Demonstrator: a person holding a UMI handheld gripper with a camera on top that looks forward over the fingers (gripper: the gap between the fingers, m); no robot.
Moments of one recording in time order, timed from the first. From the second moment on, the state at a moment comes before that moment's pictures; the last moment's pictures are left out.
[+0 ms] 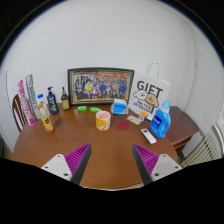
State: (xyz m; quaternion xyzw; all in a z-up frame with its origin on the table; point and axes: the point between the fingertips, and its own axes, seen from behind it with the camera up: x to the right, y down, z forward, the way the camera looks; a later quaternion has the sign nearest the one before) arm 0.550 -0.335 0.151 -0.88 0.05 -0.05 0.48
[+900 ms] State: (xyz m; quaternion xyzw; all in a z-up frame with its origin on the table) arm 0.170 -0.095 0.074 -0.84 -0.05 0.05 0.54
